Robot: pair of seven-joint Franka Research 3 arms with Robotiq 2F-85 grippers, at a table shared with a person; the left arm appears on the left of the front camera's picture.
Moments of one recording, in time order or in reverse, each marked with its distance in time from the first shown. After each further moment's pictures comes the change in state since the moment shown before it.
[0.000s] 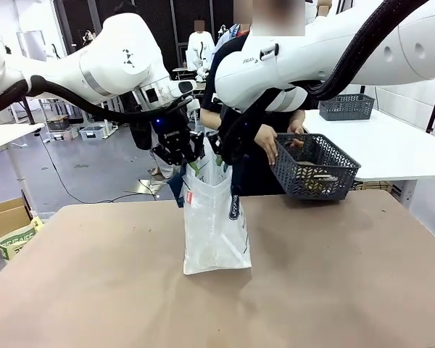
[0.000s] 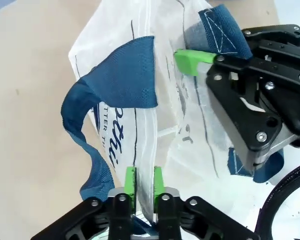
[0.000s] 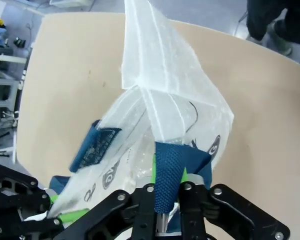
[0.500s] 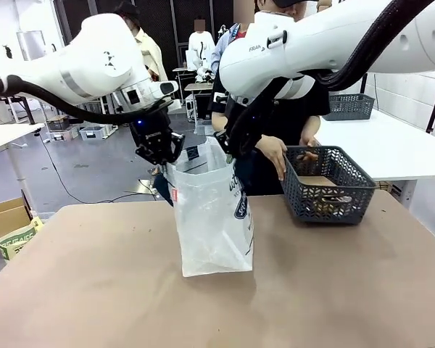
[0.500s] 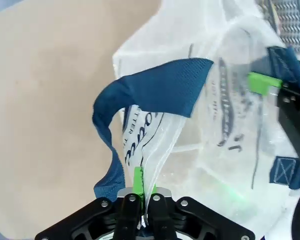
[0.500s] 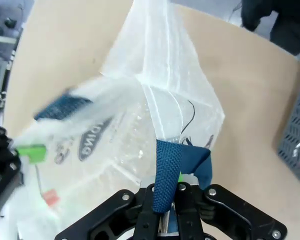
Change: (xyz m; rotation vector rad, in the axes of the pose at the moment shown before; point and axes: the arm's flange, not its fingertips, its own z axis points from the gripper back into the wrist) left arm -0.013 0.040 0.013 0.036 -0.039 0.065; right arm -0.011 -0.004 0.022 -0.054 0.084 0.082
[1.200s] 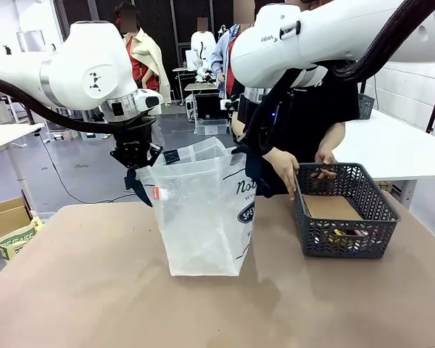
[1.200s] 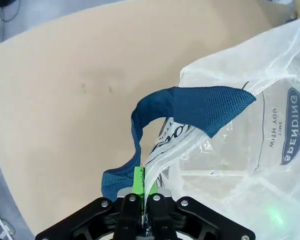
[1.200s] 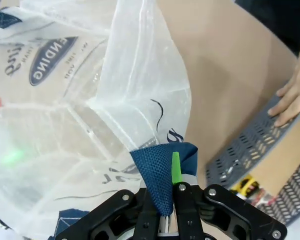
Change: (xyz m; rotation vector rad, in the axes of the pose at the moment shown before) left arm -0.021 0.034 0.000 0.250 -0.110 0.006; right arm -0.019 -0.024 0.012 -0.056 0.148 0.225
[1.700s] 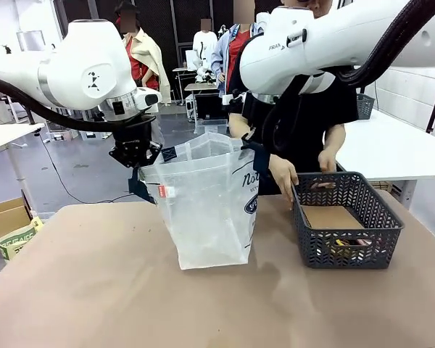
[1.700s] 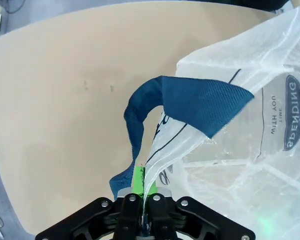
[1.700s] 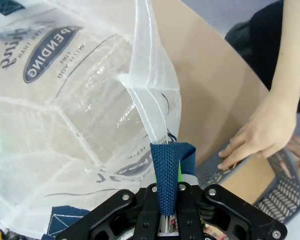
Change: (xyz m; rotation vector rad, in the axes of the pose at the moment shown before) left arm -0.001 0.002 0.003 -0.001 -0.013 0.080; right arm 0.004 -0.027 -0.001 -0.042 -0.129 0.202
